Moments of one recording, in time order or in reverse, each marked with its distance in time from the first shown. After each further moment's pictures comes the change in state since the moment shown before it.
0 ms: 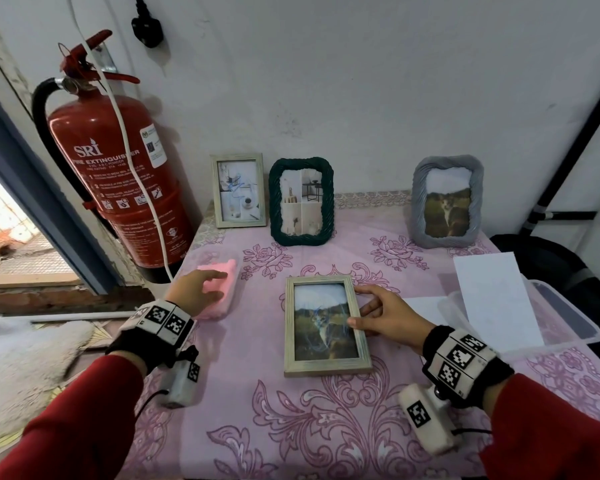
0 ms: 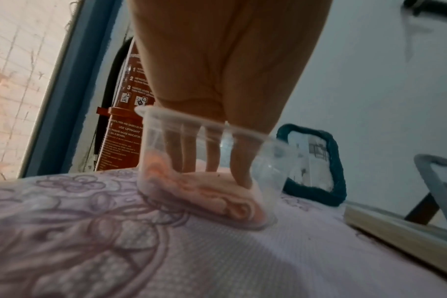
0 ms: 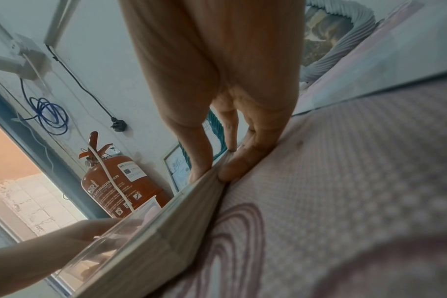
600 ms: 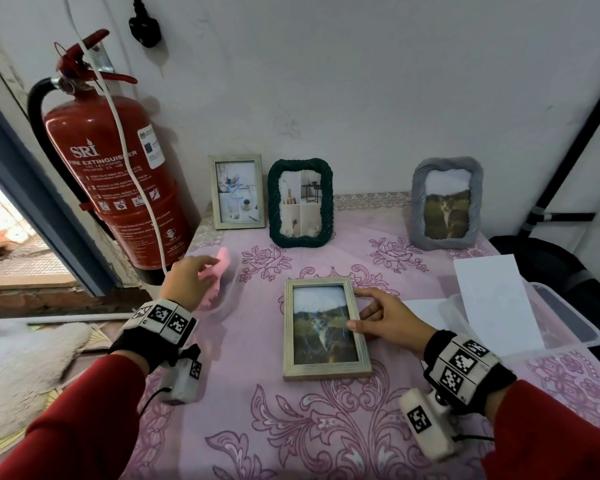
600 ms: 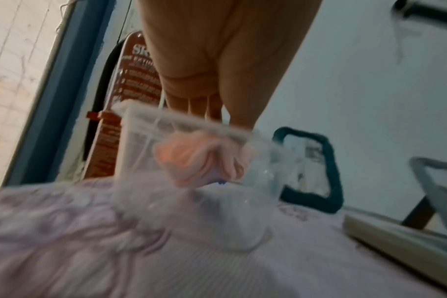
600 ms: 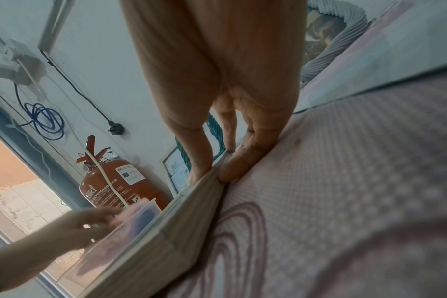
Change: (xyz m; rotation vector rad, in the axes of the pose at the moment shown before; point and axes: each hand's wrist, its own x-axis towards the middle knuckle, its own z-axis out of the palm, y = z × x) left_hand -0.006 0.014 -0.015 -0.085 0.262 0.051; right_hand 0.001 0.003 -0.002 -0.042 0.011 -0.038
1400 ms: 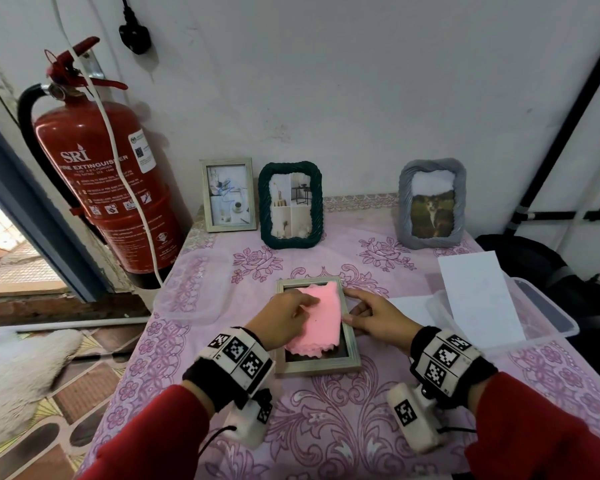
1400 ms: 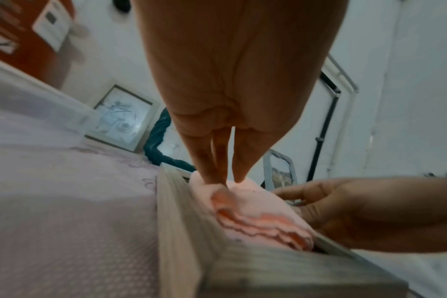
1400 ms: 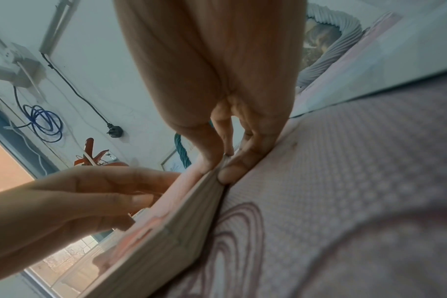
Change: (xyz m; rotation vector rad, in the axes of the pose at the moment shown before) left_hand -0.055 0.119 0.058 -0.199 -0.461 0.302; right_hand -0.007 -0.010 0.004 0.052 -0.013 0.063
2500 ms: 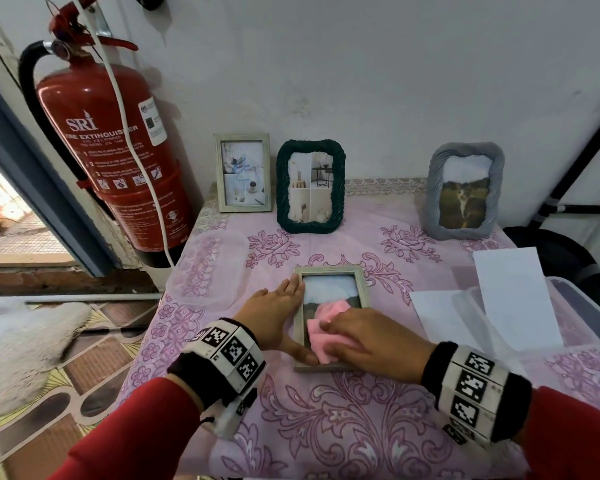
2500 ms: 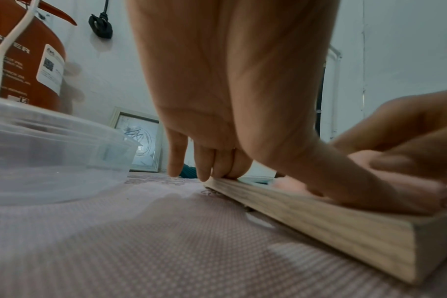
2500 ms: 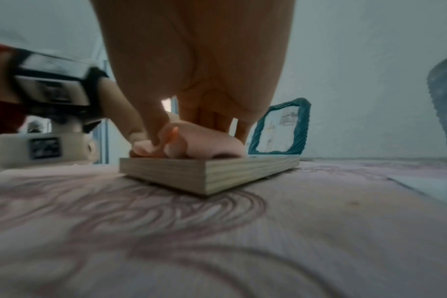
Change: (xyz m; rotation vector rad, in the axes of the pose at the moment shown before) left_hand -0.018 -0.034 -0.019 0.485 -0.220 0.028; right_hand -0.026 -0.024 0.034 -0.911 -0.274 -0.585
